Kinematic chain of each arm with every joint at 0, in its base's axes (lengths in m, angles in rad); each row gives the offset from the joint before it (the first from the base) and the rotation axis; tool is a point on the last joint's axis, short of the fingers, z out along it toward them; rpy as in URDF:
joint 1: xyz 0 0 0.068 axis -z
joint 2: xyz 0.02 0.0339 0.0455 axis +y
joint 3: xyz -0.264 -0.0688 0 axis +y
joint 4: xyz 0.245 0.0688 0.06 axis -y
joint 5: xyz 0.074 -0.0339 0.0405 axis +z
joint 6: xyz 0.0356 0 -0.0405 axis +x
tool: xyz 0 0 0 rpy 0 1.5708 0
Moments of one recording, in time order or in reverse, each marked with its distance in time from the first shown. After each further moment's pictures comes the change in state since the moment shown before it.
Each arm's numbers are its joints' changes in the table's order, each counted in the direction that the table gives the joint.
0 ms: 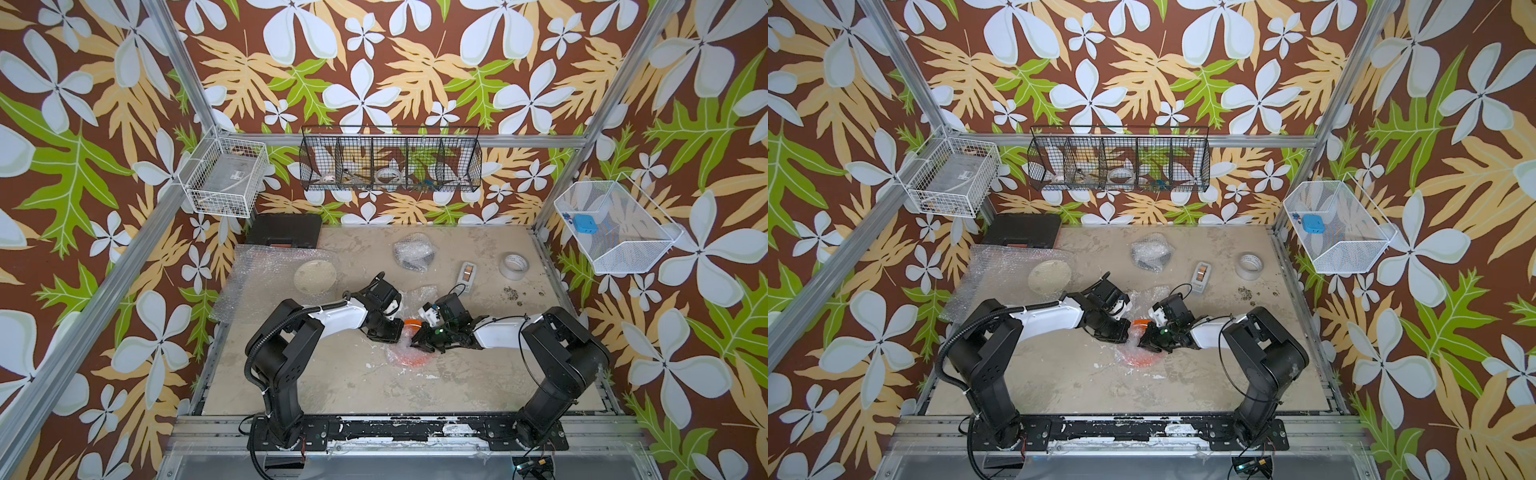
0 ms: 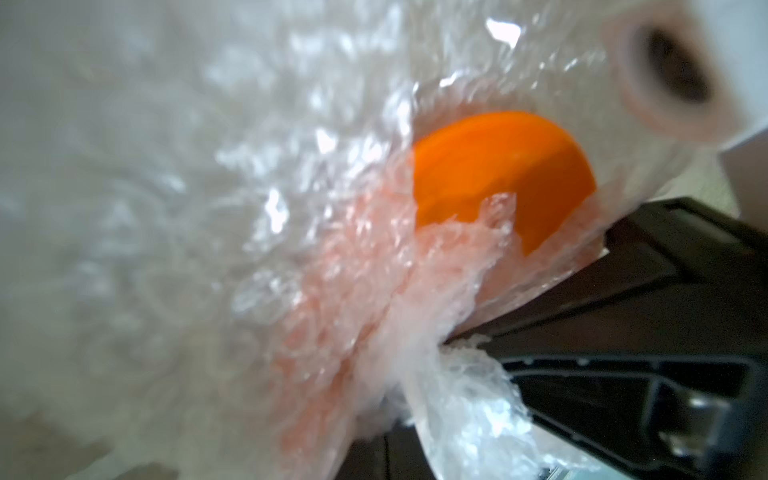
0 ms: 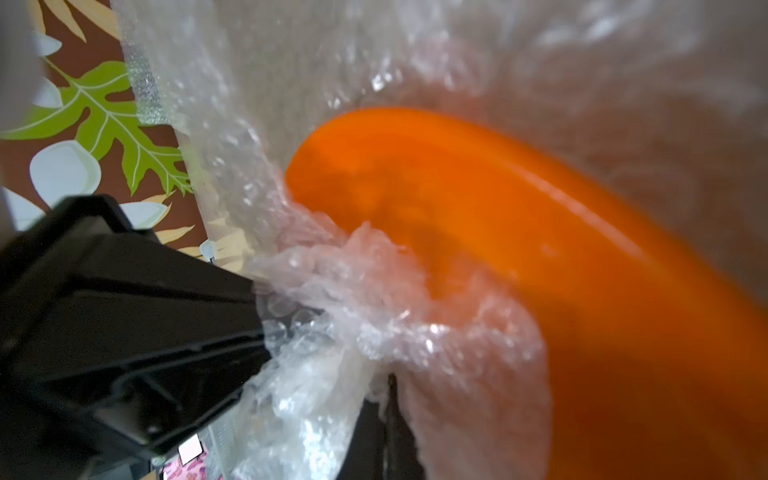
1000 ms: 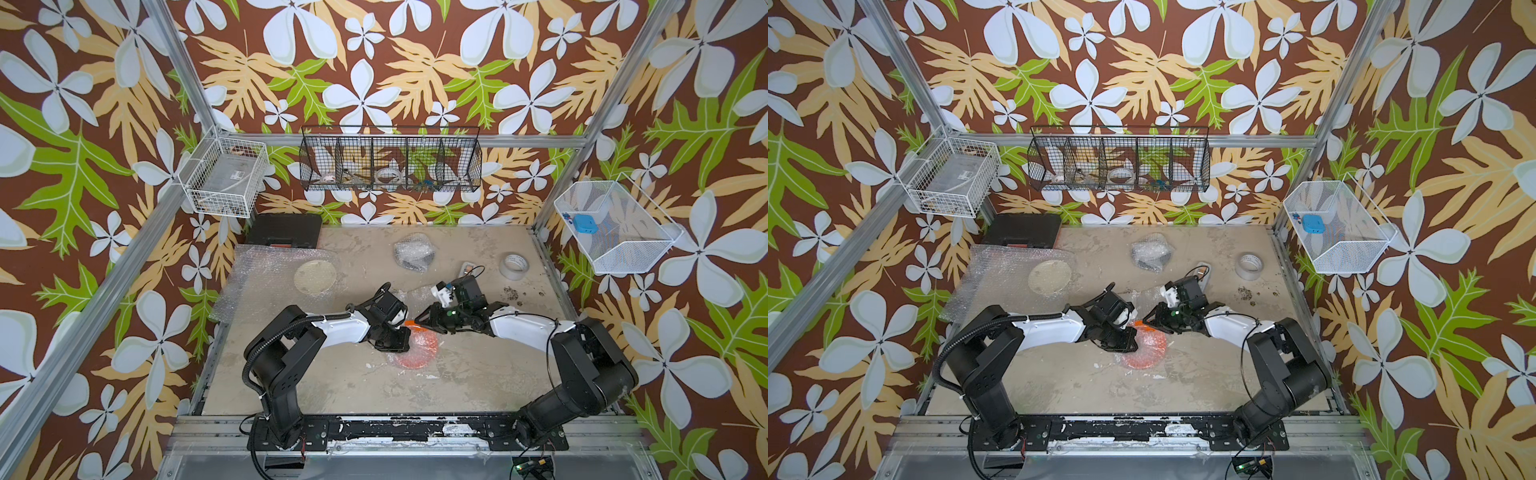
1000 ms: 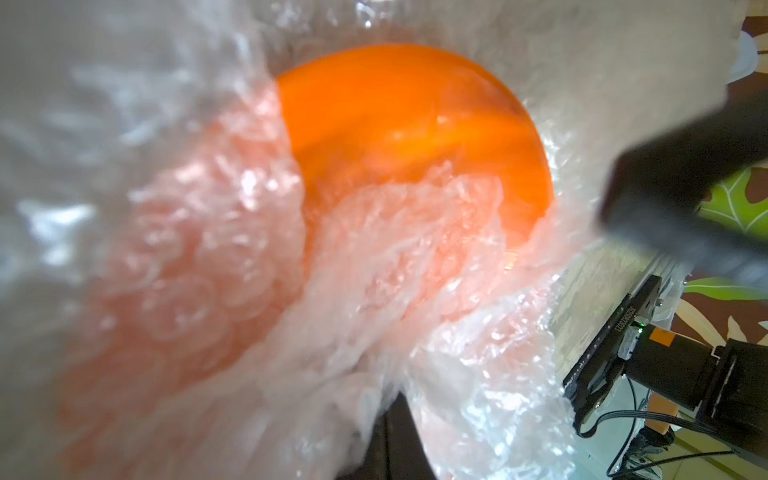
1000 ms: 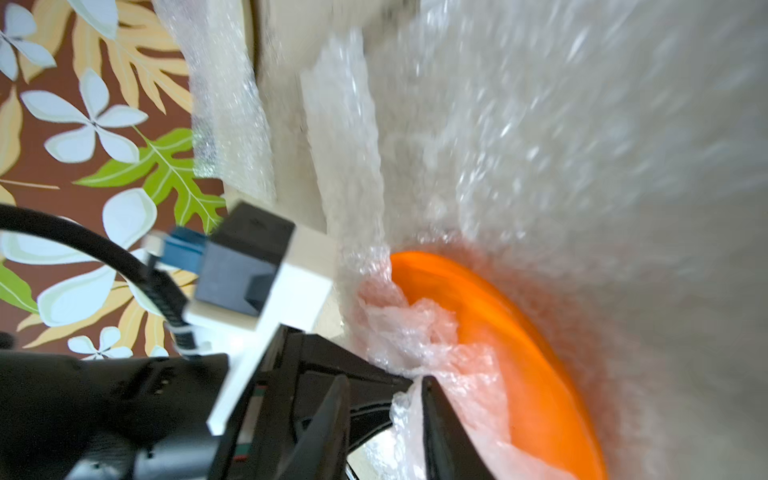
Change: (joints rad) left arm 0.096 0.004 0.144 0.201 -0.022 -0.164; right arm 0.178 -0.152 -0.137 -0.218 -0.024 -0.125
